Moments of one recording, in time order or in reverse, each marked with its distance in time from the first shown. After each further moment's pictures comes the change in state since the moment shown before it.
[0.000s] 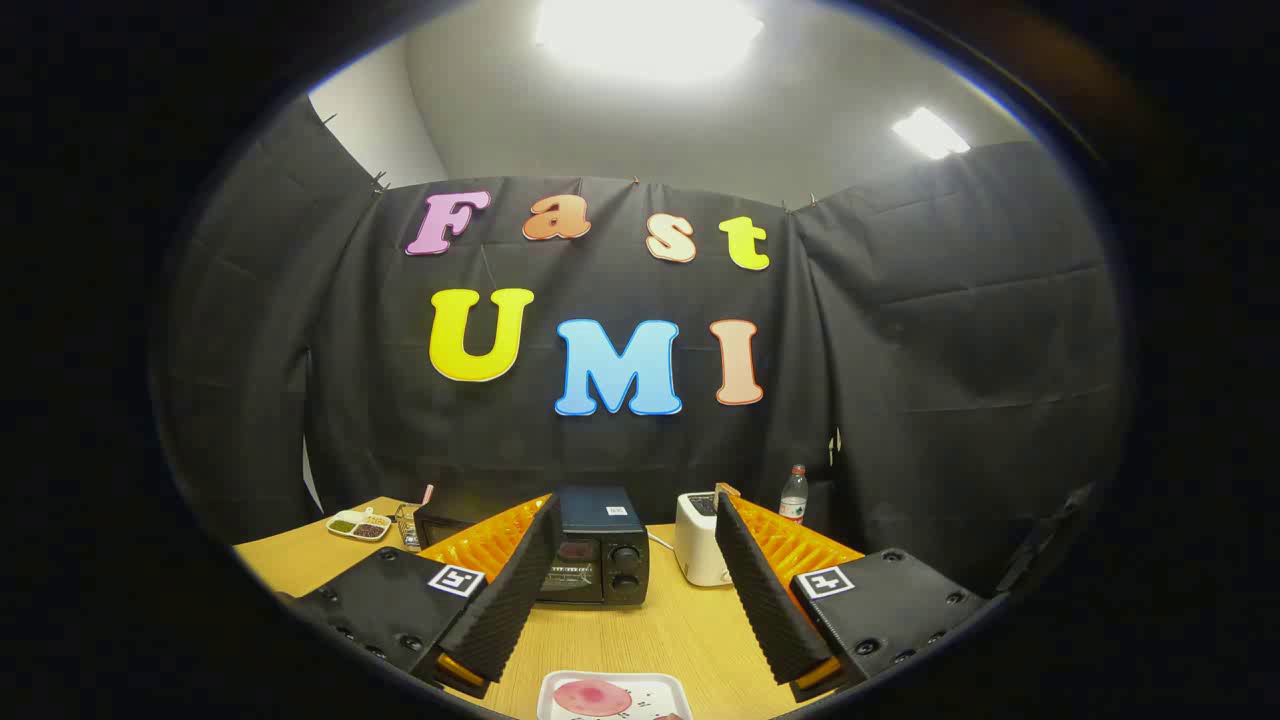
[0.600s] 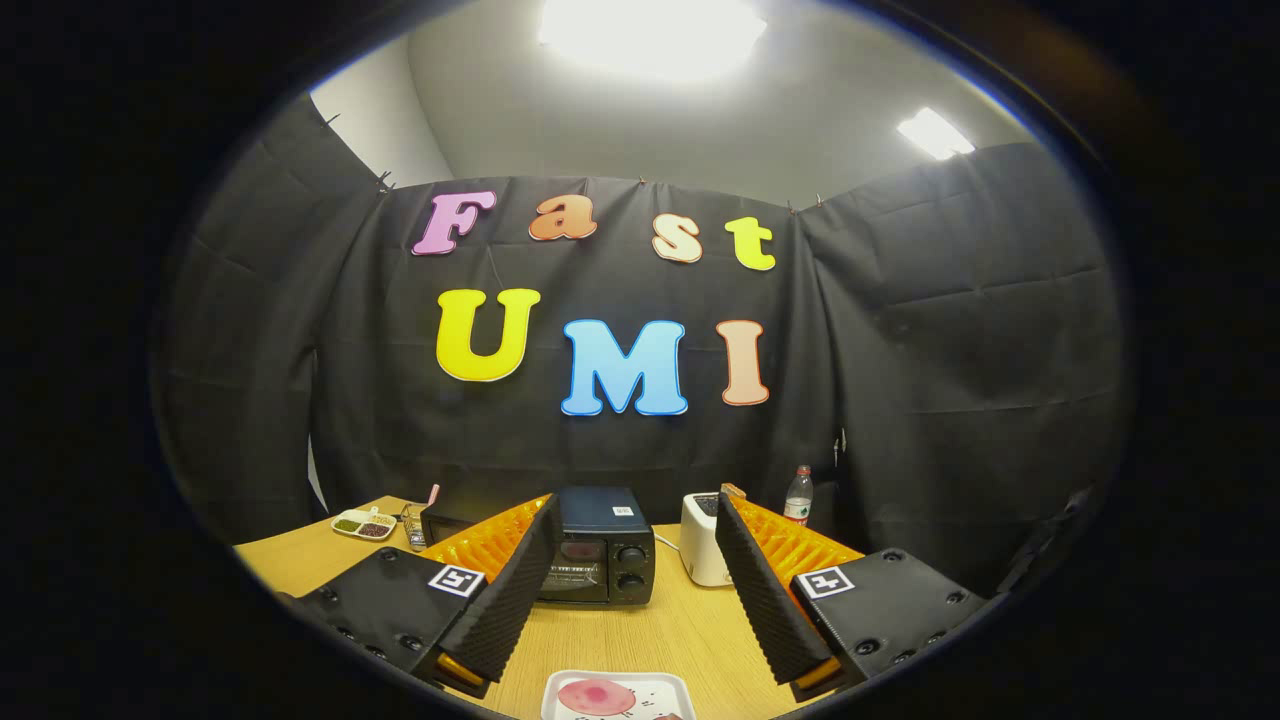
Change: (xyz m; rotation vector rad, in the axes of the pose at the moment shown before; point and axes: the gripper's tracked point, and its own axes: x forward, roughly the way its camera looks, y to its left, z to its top) arm 0.000 0.005 0.002 -0.004 0.007 0.011
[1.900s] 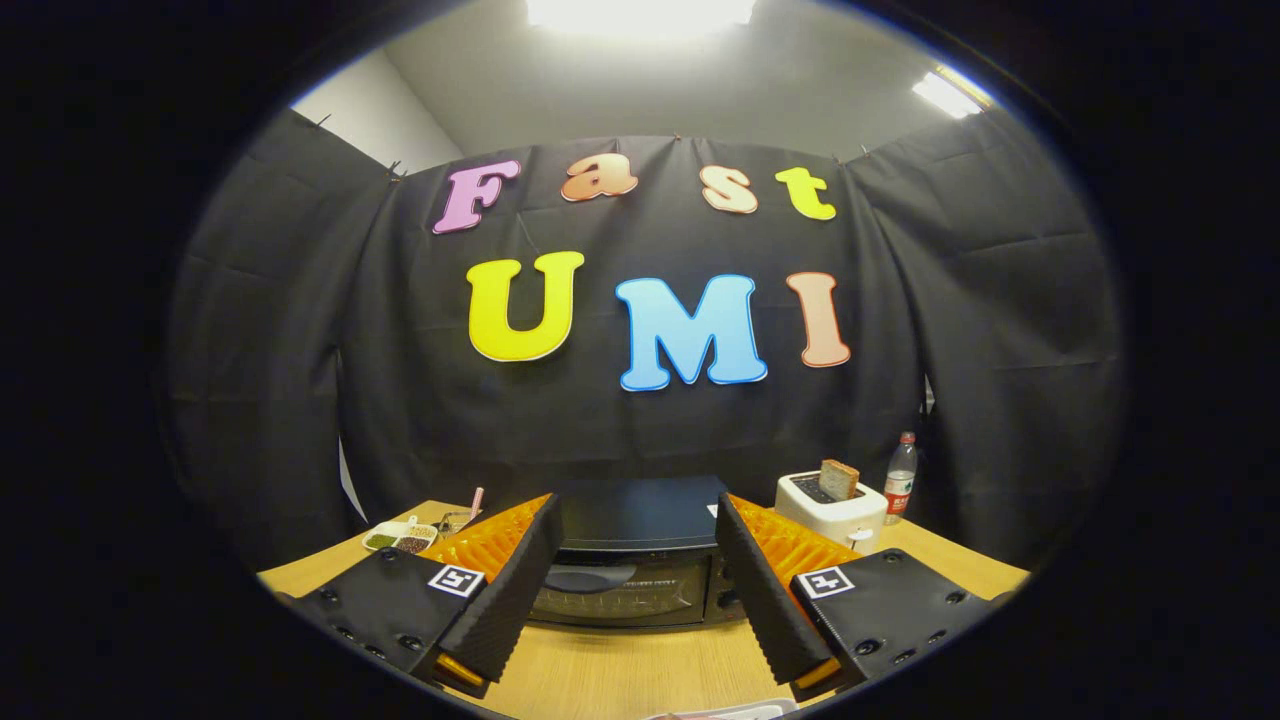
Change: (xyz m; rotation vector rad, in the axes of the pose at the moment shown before) arm 0.130 0.102 -0.048 0.070 0.108 0.160
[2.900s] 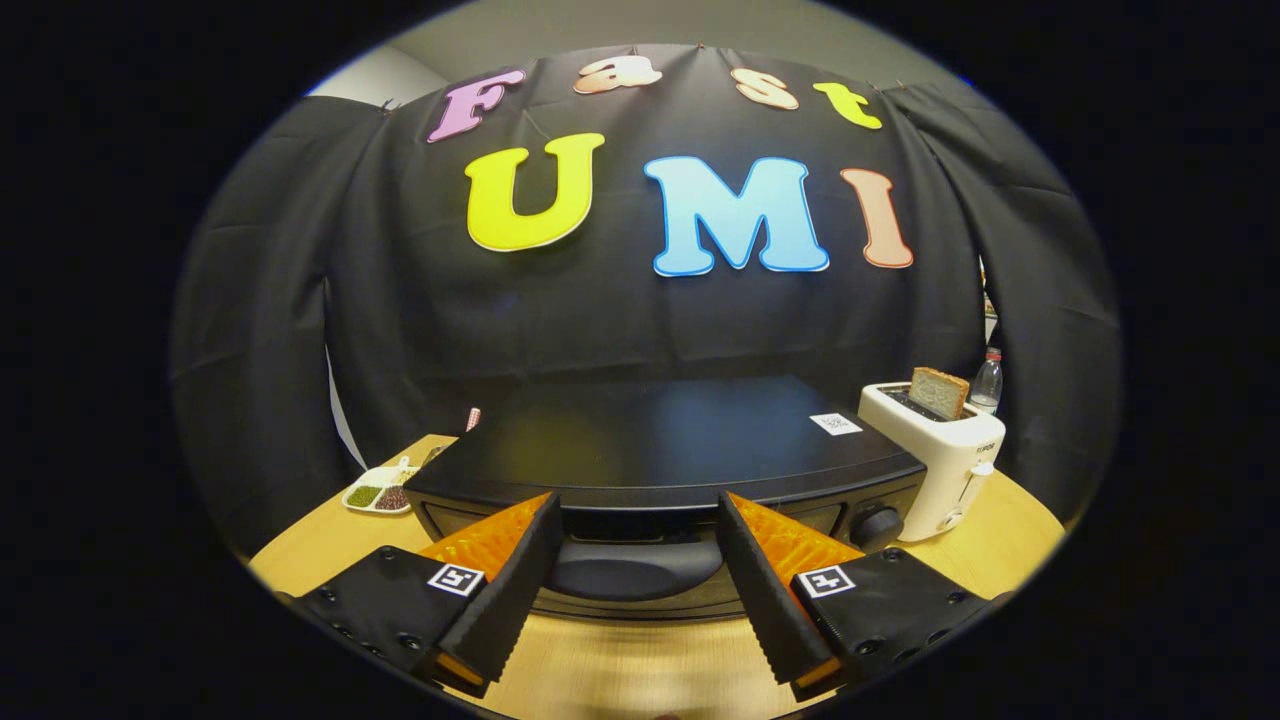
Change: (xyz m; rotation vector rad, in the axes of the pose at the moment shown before) arm 0.108 0.040 -0.105 -0.012 0.224 0.032
